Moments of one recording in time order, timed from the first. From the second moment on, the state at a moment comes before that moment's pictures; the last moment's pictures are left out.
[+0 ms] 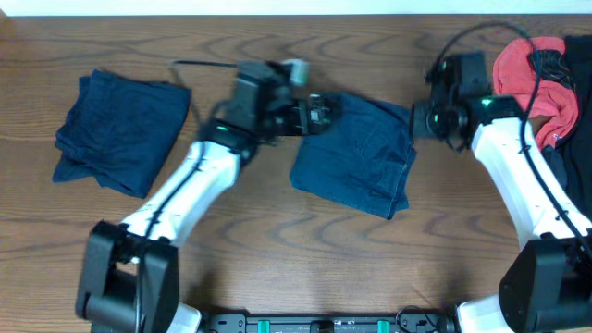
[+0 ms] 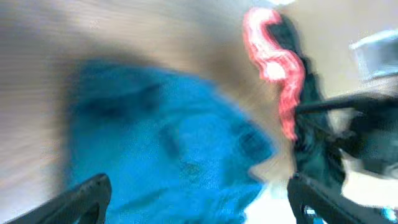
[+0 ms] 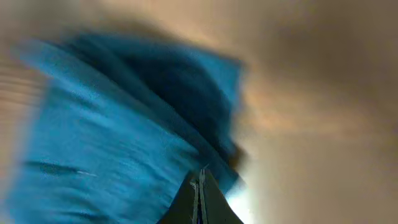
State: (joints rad) left arm -0.34 1.66 1.13 -0.18 0.57 -0.53; right arm 0.11 1.66 1.34 -0.72 -0.17 0.14
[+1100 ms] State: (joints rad) left arm -0.48 1.91 1.12 -0.41 0.41 -0.54; right arm 0.24 2.16 1.39 -0.15 -0.37 0.11
